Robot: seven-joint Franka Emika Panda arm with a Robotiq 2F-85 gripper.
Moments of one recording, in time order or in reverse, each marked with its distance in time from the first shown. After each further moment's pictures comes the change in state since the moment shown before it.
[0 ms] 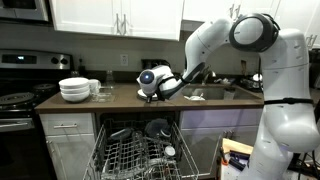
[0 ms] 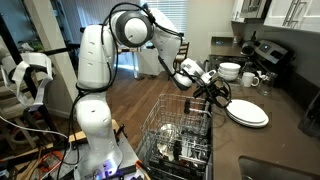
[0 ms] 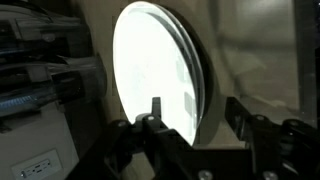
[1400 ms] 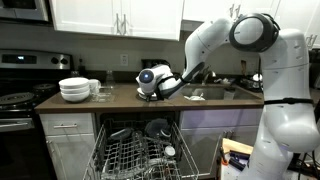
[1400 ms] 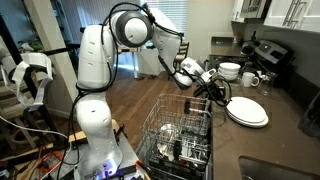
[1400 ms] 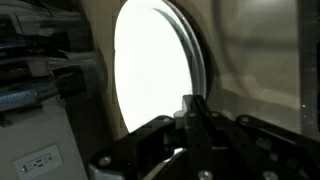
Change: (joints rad) arm 0.003 0.000 0.004 0.010 0.001 0.005 -0.003
